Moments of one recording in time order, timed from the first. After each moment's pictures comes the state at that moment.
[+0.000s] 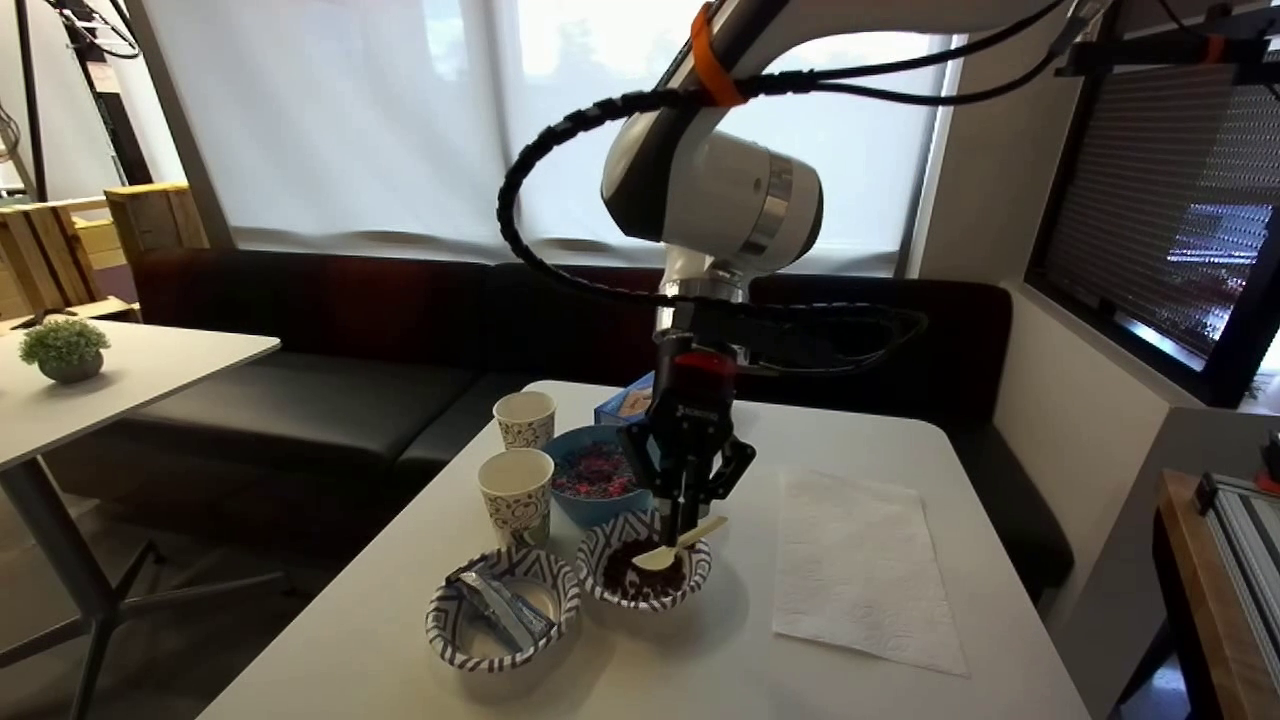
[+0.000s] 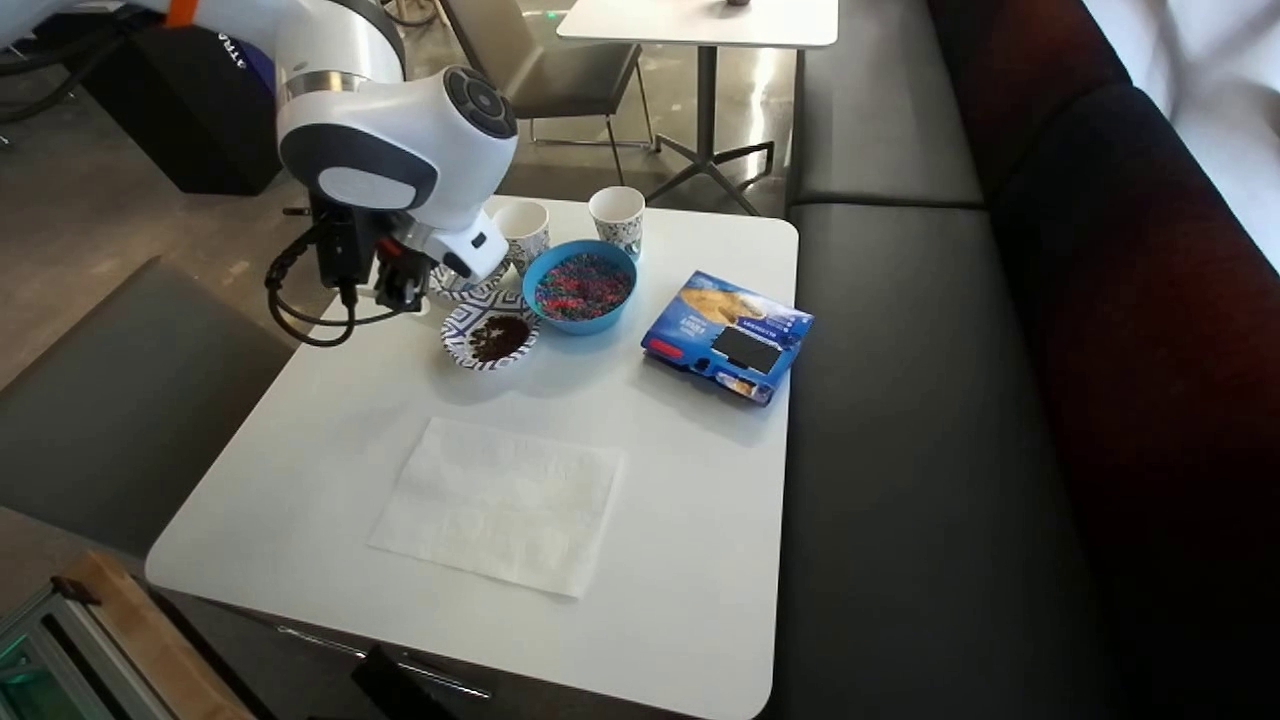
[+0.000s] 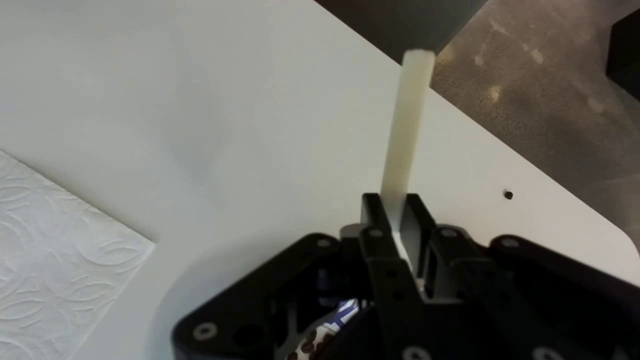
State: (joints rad) arm -2.22 -0.73 2.28 -2.01 1.25 1.78 -0.06
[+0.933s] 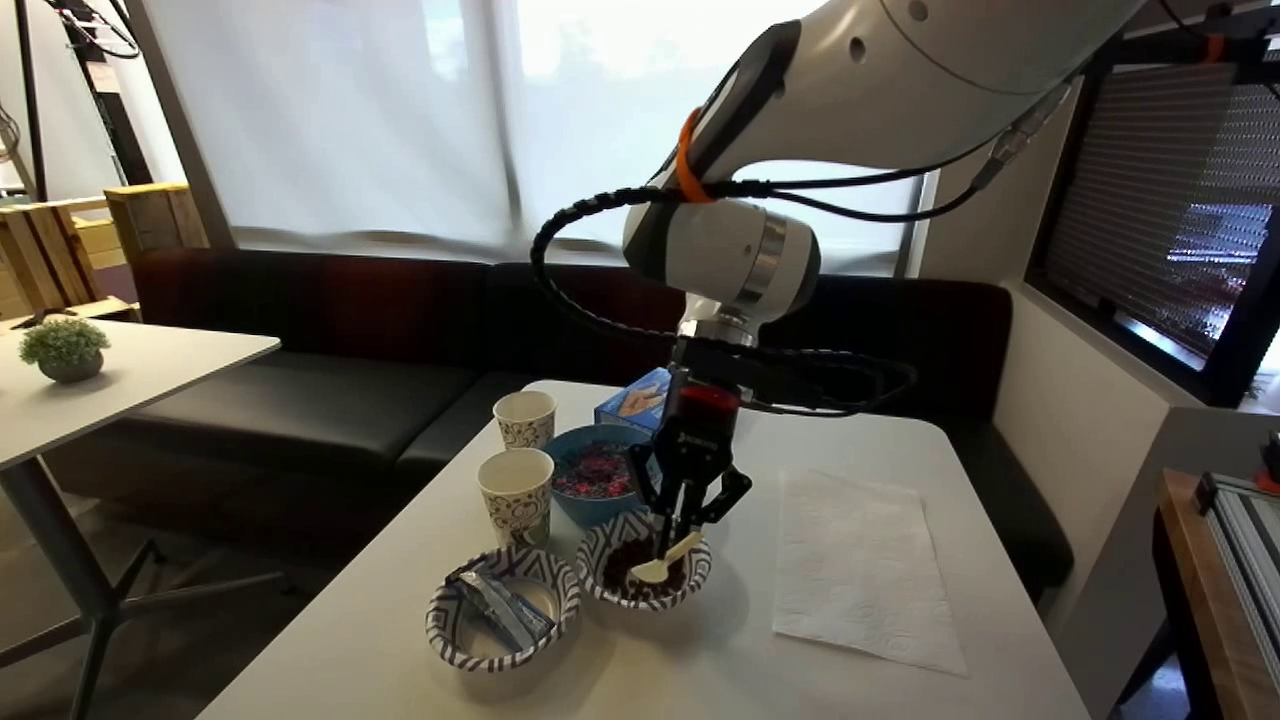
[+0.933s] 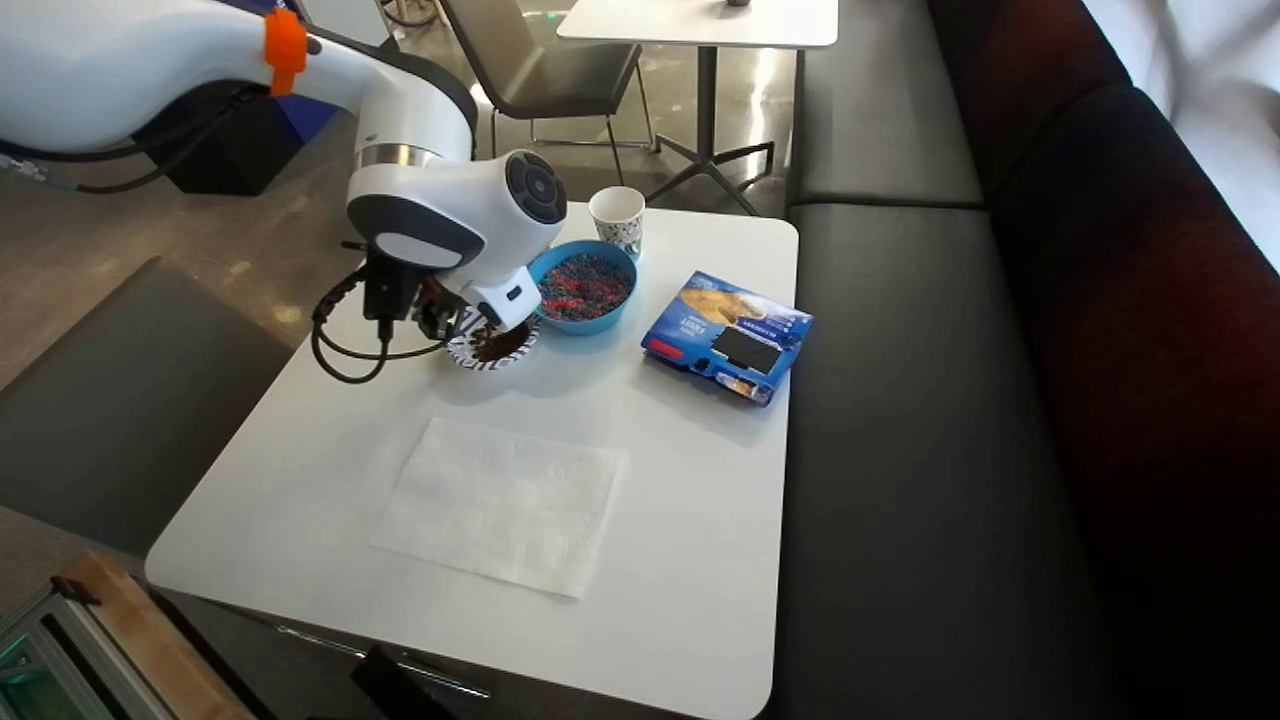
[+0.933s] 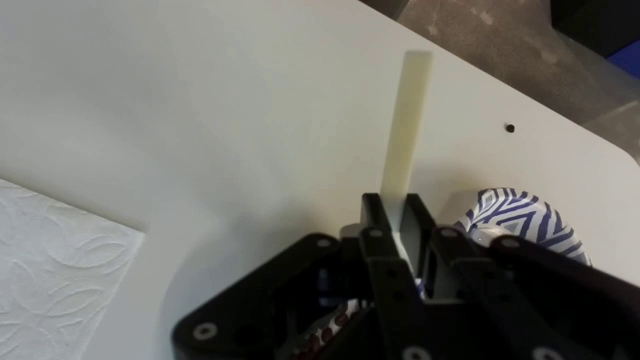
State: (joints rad) arm -2.21 -0.98 2.18 -1.98 1.54 1.62 -0.06
